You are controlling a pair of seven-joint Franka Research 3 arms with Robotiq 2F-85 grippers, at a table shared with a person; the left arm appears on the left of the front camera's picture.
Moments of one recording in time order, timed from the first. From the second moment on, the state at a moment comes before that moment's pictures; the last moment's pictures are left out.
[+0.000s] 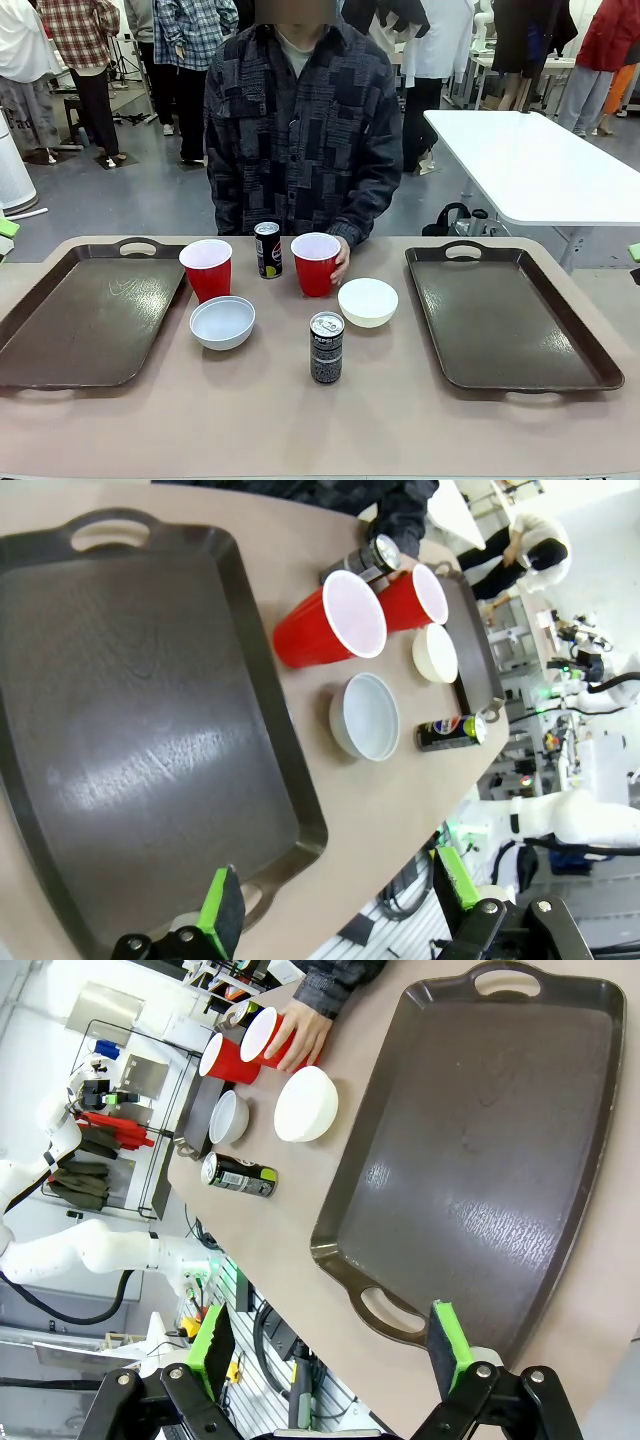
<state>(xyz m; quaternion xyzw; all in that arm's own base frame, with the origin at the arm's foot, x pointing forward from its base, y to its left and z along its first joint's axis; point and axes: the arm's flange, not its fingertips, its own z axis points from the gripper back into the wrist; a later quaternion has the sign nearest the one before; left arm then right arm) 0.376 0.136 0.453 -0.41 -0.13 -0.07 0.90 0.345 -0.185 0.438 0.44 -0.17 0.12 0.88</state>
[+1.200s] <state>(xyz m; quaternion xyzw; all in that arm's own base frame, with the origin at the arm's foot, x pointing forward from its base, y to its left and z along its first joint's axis) 0.319 -0.161 0.517 -0.05 -0.21 -0.22 0.95 0.345 -0.184 0.438 0.44 -0.17 0.12 0.88</state>
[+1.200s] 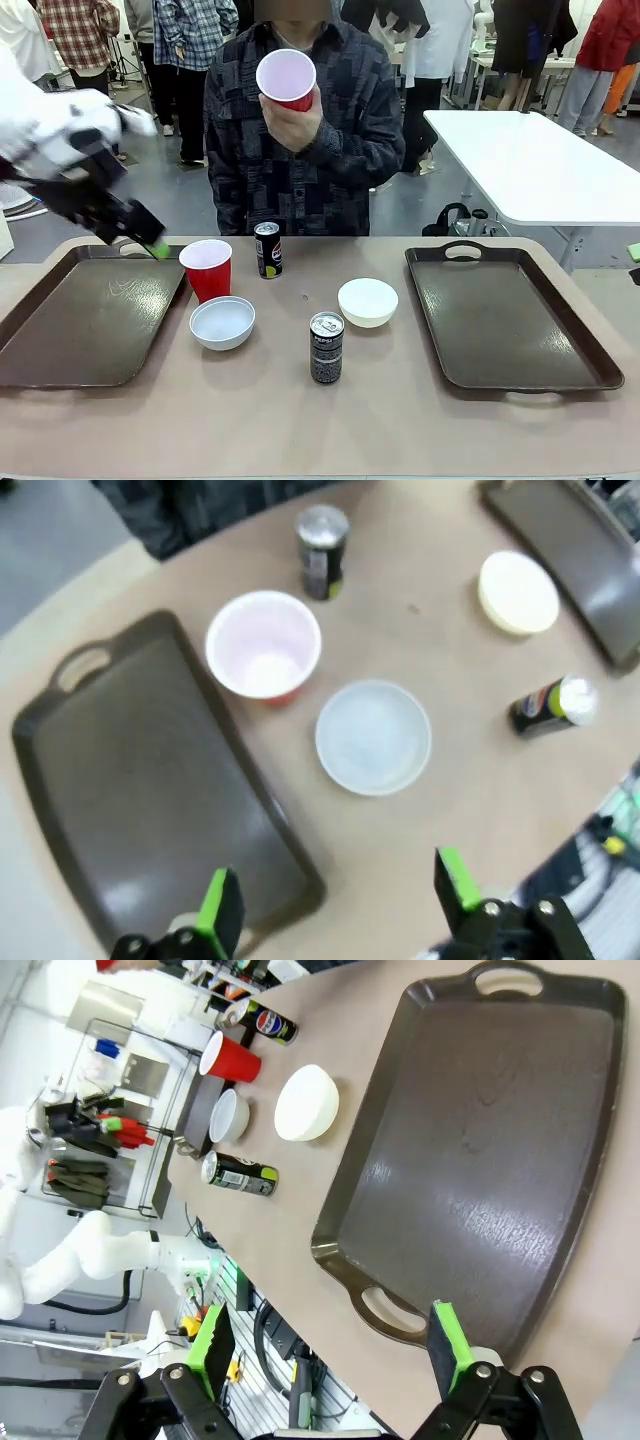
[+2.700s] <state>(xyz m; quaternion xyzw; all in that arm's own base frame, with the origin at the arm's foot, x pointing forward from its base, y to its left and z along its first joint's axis) 0.412 -0.234 0.414 -0.01 -0.02 -0.09 1.00 0.344 -0.185 0.438 0.44 -0.17 0.12 0.88</state>
